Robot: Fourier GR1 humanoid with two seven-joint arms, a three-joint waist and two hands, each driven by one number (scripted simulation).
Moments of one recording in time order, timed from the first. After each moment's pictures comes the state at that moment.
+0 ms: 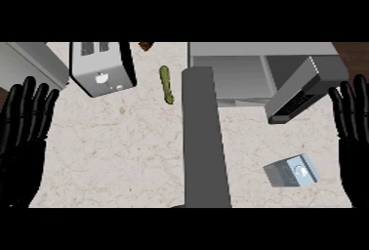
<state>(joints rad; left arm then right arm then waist) 0.00 0.11 0.00 -2.10 0.00 -0.01 0.01 -0.01 -0.08 -0.01 -2.10 0.03 -0.02 0.00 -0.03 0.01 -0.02</state>
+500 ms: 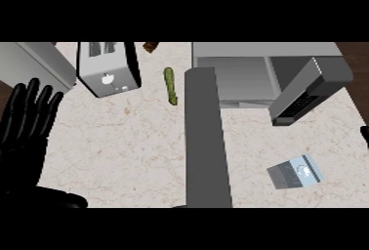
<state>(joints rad) 0.00 0.12 0.09 -2.00 0.22 -0.12 0.01 0.24 -0.15 -0.06 -2.33 -0.15 0.14 0.02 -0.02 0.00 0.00</state>
